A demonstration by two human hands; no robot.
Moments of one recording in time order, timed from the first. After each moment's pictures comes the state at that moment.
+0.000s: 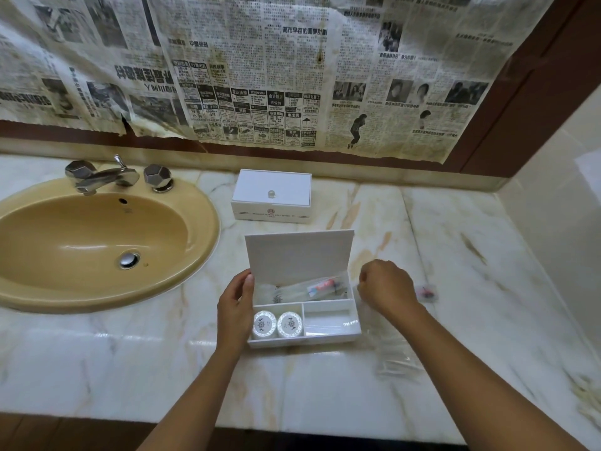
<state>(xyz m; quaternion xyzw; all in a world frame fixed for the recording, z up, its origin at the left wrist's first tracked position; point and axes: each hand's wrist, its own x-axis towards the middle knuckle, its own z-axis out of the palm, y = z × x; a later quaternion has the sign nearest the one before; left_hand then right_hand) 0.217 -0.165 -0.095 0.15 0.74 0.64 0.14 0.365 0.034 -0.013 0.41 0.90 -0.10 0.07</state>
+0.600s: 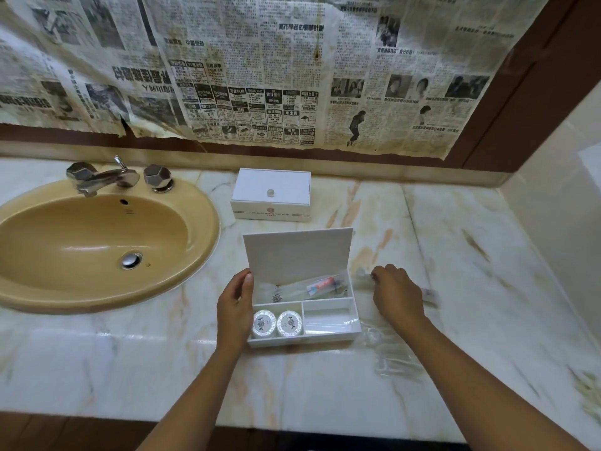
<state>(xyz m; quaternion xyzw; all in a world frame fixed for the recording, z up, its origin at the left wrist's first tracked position) 0.220 -0.163 -0.089 0.14 0.74 0.64 0.13 0.388 0.051 -0.064 0.43 0.90 -0.07 0.00</state>
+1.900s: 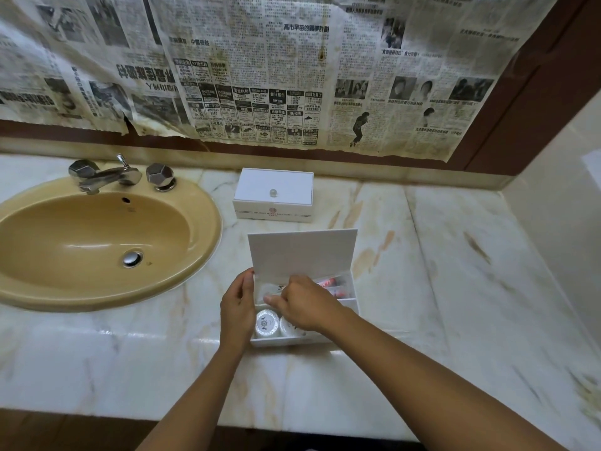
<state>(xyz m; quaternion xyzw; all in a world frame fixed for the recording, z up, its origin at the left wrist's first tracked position) 0.216 -0.163 -0.099 0.14 0.74 0.64 0.15 0.298 -0.050 -0.031 0.22 0.92 -0.31 0.12</state>
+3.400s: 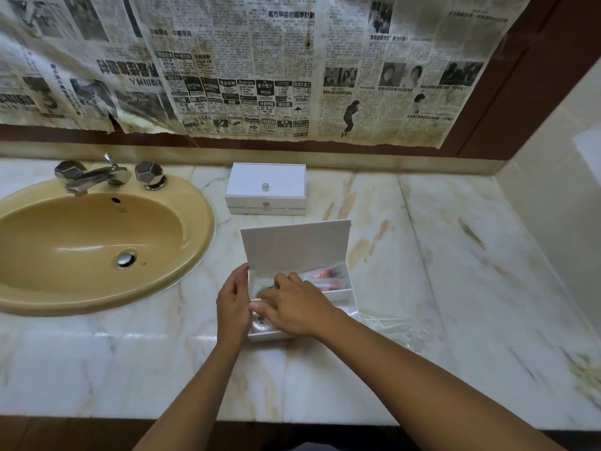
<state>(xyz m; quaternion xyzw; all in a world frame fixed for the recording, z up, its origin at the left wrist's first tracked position) 0.214 -0.162 -0.106 0.13 0.73 0.65 0.16 0.306 -0.064 -0.037 0.14 0.96 -0.21 0.12</state>
